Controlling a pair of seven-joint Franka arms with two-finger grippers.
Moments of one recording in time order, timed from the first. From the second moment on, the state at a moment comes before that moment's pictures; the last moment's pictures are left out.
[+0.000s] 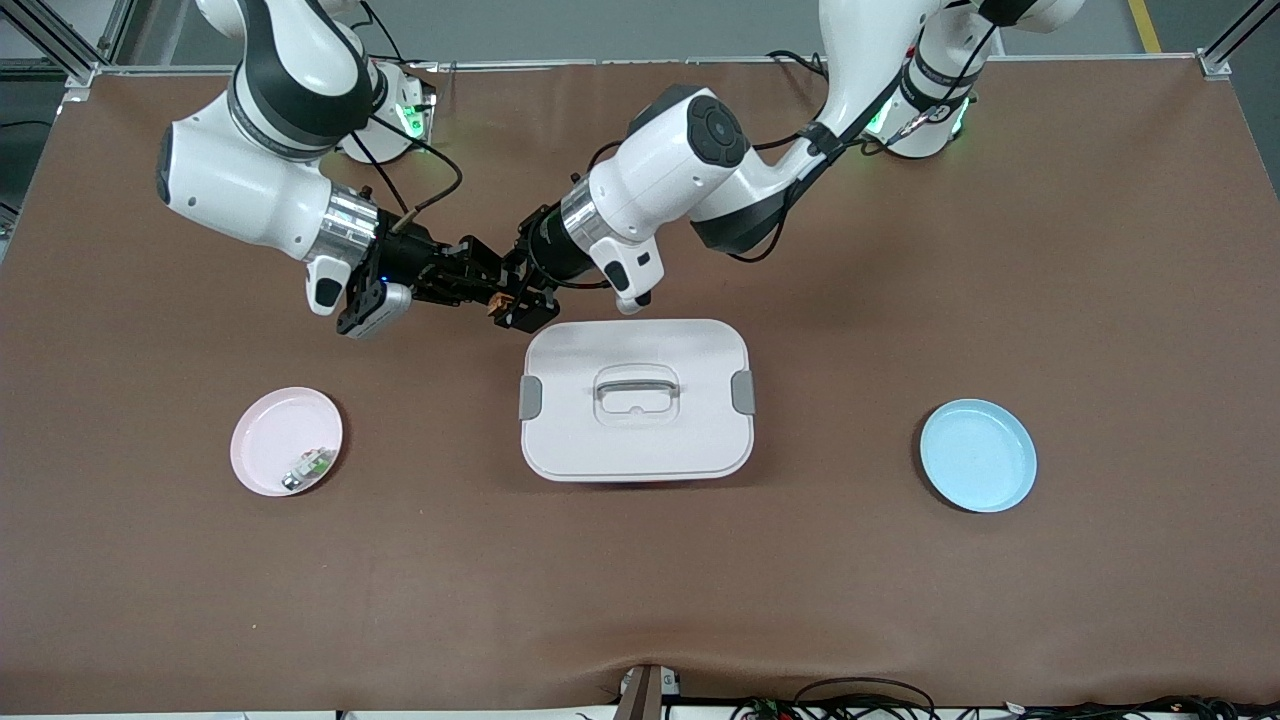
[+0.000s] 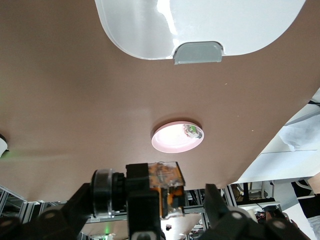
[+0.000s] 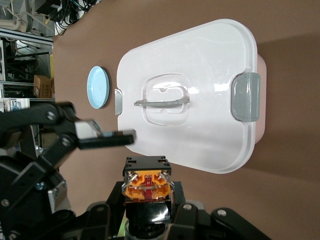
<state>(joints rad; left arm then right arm) -0.52 0.60 -0.47 -1.41 -0.31 2.62 -2.16 0.41 -0.02 -0.01 -2.11 0.95 2.24 -0.18</state>
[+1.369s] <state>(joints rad) -0.28 0.46 -0.46 -1.40 -0.25 2.21 -1.69 0.10 0.08 -0.04 -1.99 0.21 1.98 -1.00</state>
